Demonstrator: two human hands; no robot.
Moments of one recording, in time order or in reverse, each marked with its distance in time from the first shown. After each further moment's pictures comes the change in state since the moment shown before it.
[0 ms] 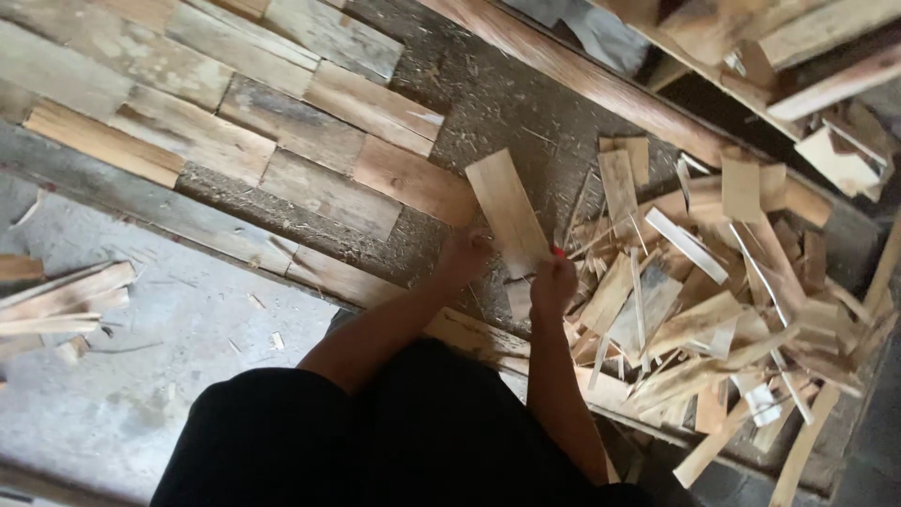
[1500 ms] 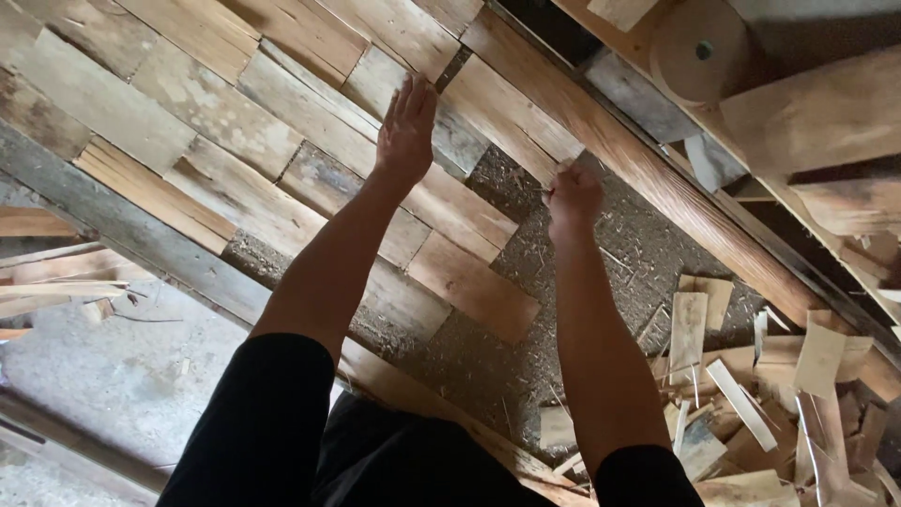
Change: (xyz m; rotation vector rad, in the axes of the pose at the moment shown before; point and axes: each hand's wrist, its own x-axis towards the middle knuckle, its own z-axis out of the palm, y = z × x) left_hand 0.284 0.013 -0.342 0.993 0.438 0.340; right_hand 0.241 -0.225 0.297 0.159 -0.304 0.430
